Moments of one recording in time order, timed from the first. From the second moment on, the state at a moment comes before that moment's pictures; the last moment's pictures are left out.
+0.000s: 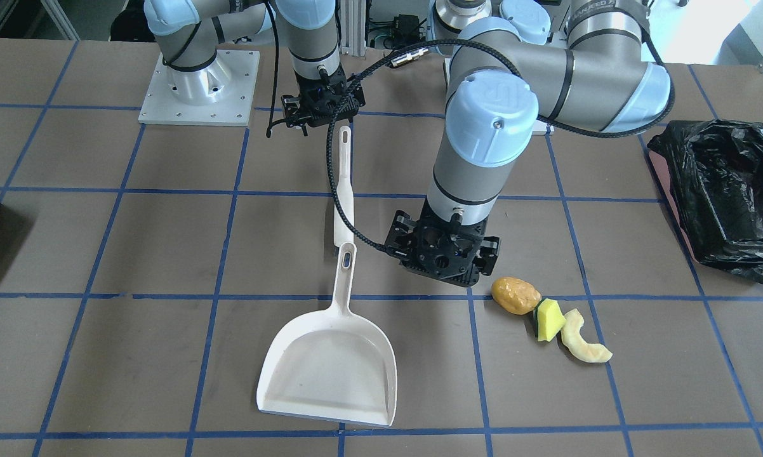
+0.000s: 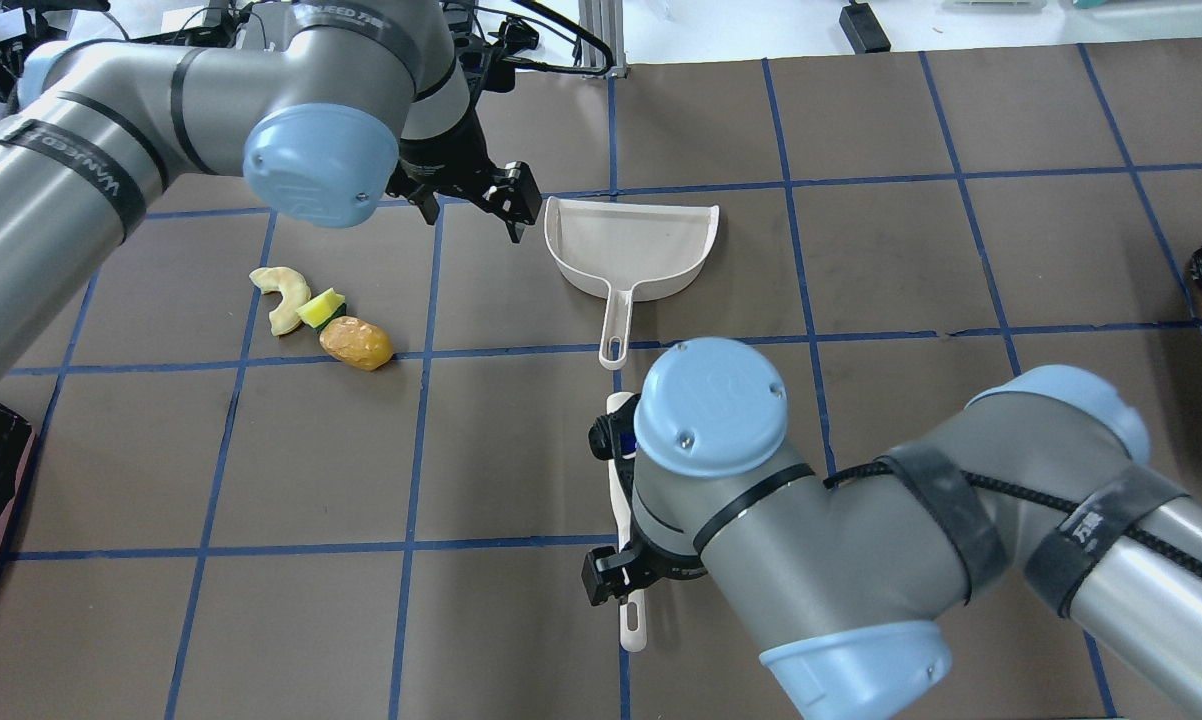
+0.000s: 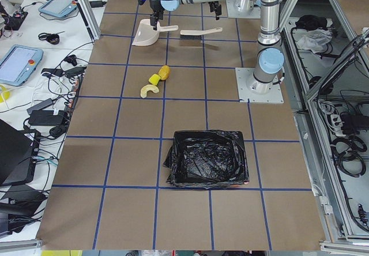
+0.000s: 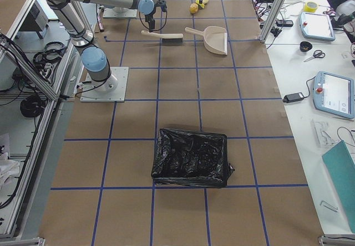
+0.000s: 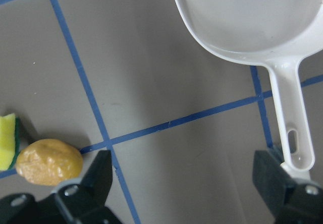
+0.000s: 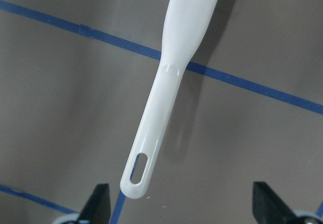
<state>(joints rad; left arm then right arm) -1.77 -1.91 -1.49 -1.27 1.56 0.10 2.10 -1.66 2.16 -1.98 -1.46 0.21</state>
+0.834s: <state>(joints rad) -1.92 -2.06 -1.47 -1.16 1.56 -0.04 2.18 -1.53 2.19 -2.10 -1.46 0.31</state>
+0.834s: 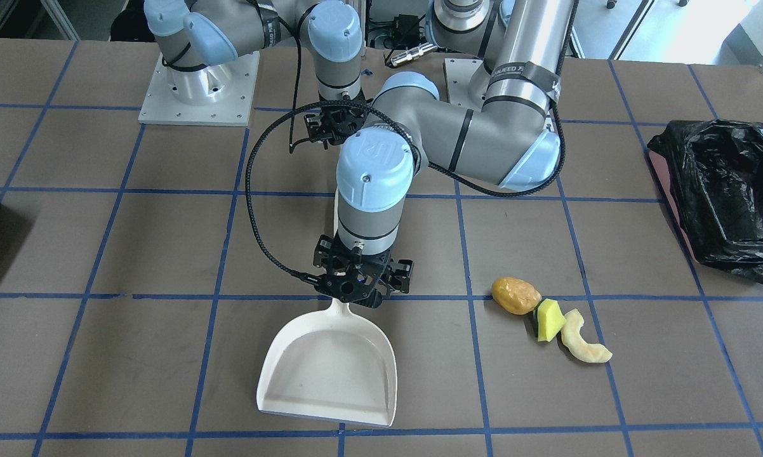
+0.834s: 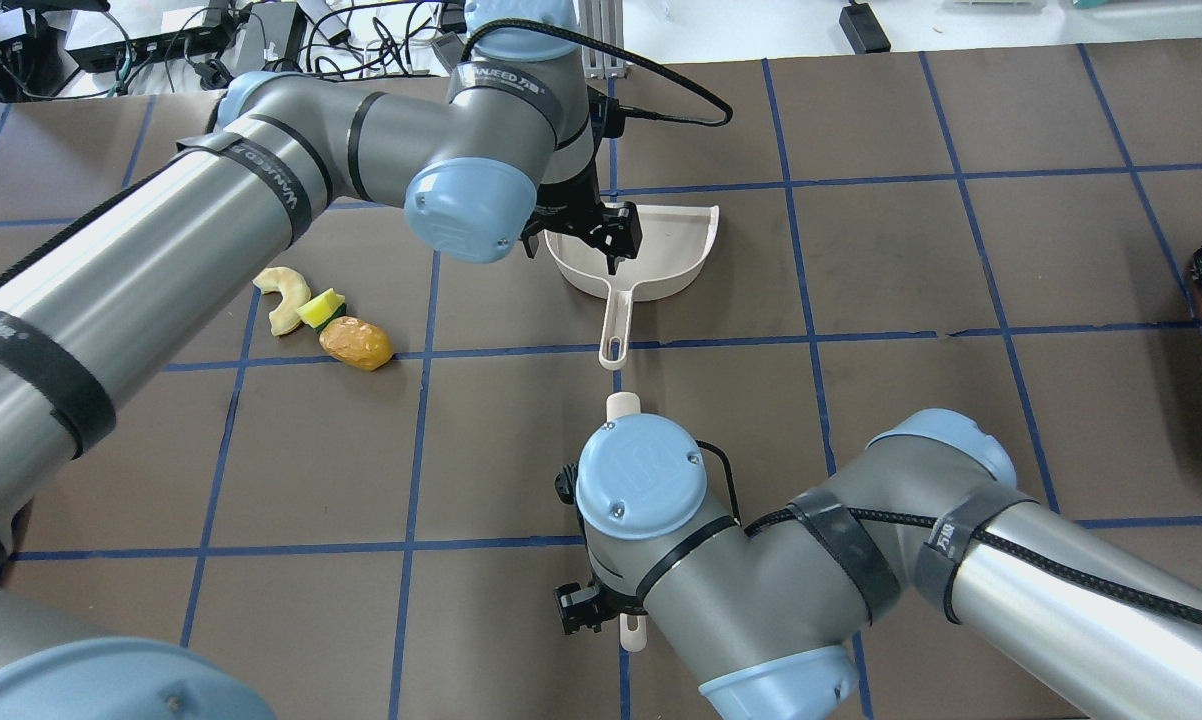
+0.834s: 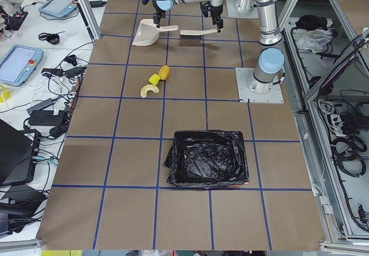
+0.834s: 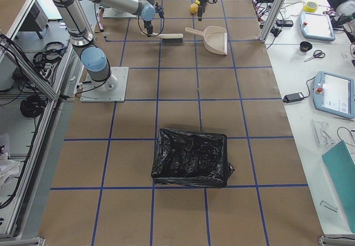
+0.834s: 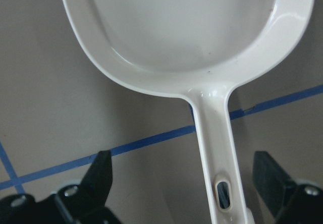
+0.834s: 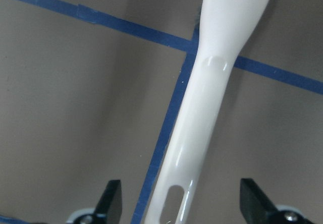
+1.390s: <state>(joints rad) -1.97 -2.08 -1.51 -1.18 1.57 -0.06 2.18 -1.51 2.19 -2.10 -1.44 0.44</state>
